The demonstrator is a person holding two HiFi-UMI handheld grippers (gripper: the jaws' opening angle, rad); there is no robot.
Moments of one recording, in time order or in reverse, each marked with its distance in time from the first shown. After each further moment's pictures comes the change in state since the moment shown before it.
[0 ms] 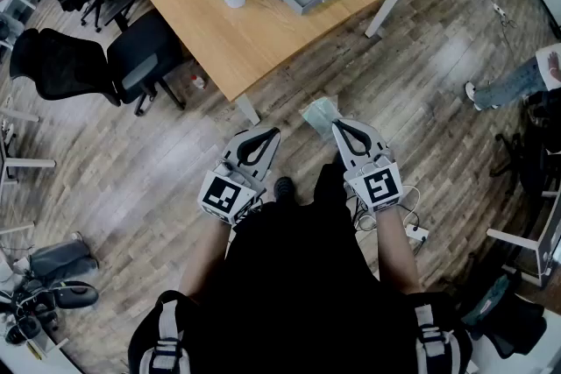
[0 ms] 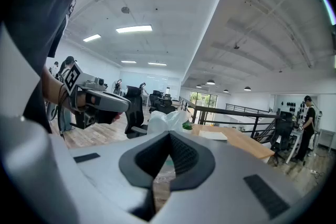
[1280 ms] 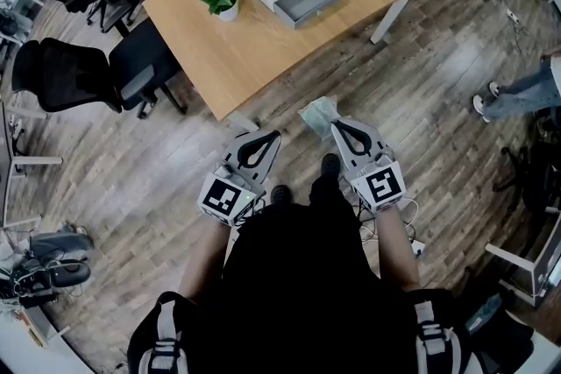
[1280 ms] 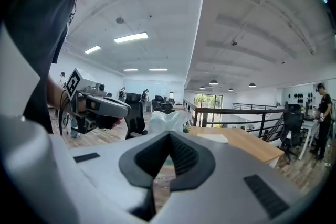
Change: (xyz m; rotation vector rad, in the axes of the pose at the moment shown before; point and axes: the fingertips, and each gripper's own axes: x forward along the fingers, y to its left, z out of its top) left arm 0.104 0.008 0.019 0.007 0.021 0.010; right arm 0.022 -0.107 -0.005 0.047 -0.054 0.083
